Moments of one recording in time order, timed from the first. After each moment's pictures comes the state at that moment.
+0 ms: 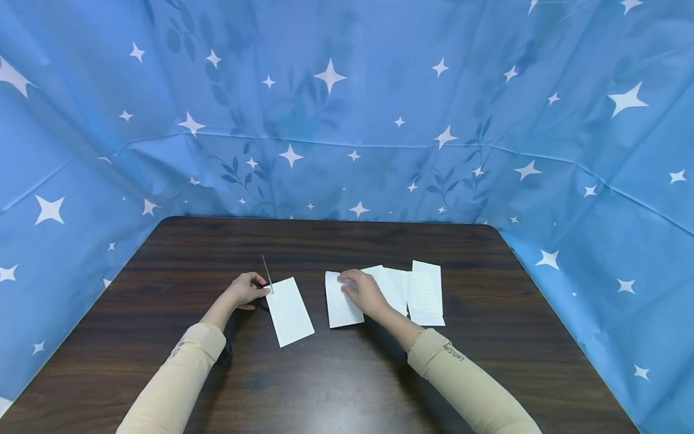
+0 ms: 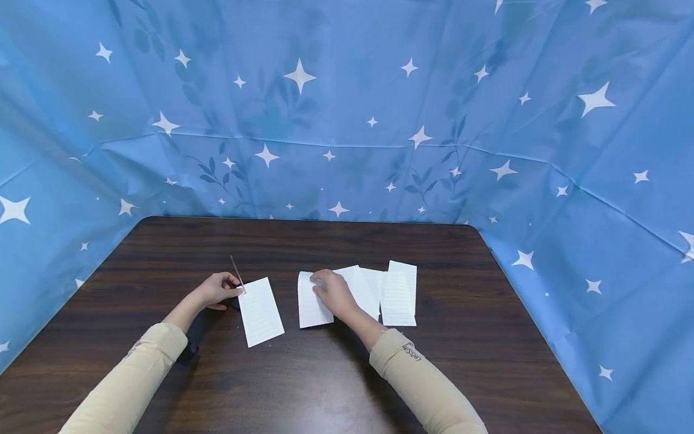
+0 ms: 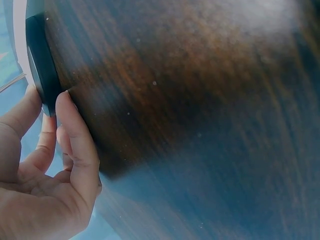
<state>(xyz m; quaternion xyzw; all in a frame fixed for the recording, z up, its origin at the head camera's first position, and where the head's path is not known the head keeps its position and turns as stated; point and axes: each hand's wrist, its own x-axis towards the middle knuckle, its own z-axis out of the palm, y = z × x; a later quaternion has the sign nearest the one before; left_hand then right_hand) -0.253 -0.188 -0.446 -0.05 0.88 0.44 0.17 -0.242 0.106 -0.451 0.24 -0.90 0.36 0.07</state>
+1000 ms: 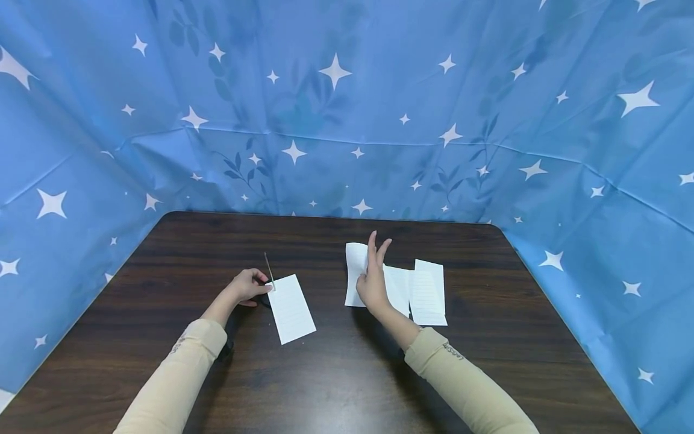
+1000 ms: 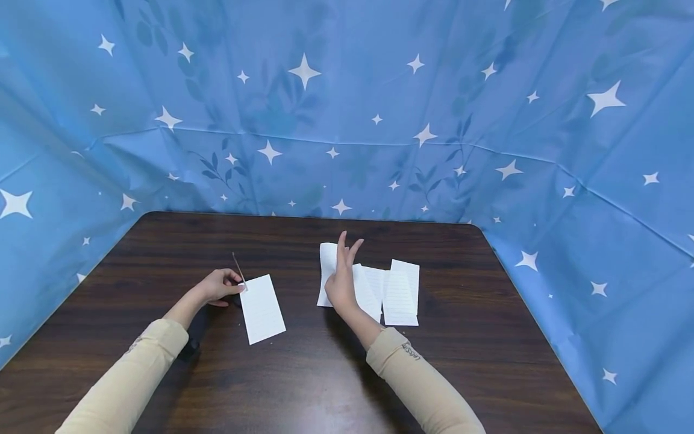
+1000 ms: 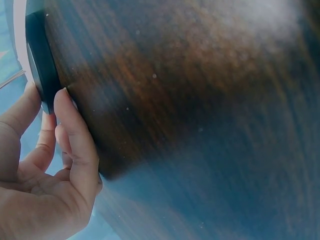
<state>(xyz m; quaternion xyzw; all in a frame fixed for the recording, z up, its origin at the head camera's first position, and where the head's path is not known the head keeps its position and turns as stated) -0.255 -0.190 -0.446 -0.05 0.87 0.45 0.18 -0.246 0.098 -0.444 0.10 -0.85 0.48 0.16</state>
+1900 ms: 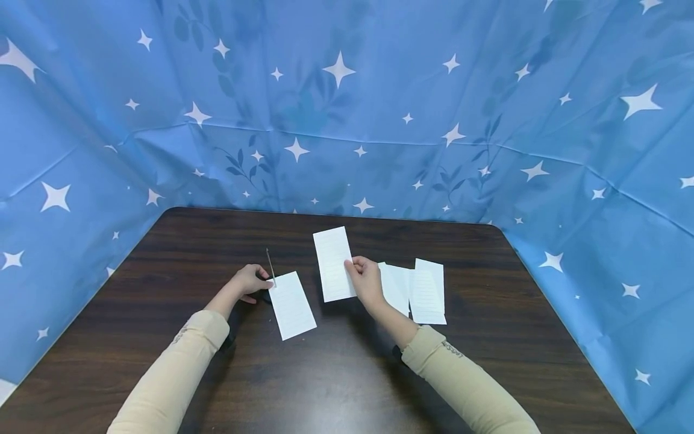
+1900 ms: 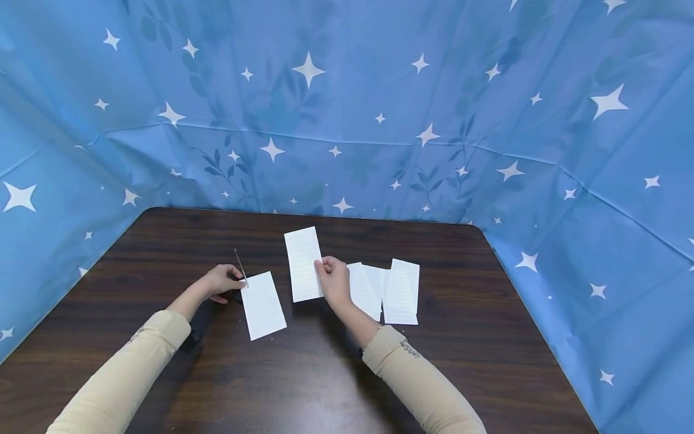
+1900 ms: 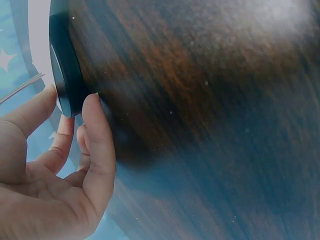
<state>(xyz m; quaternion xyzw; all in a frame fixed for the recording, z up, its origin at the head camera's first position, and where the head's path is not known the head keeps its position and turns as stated) -0.255 -0.185 -0.437 -0.07 0.89 0.41 0.19 -0.240 0.079 -0.431 0.06 -0.82 0.56 0.13</state>
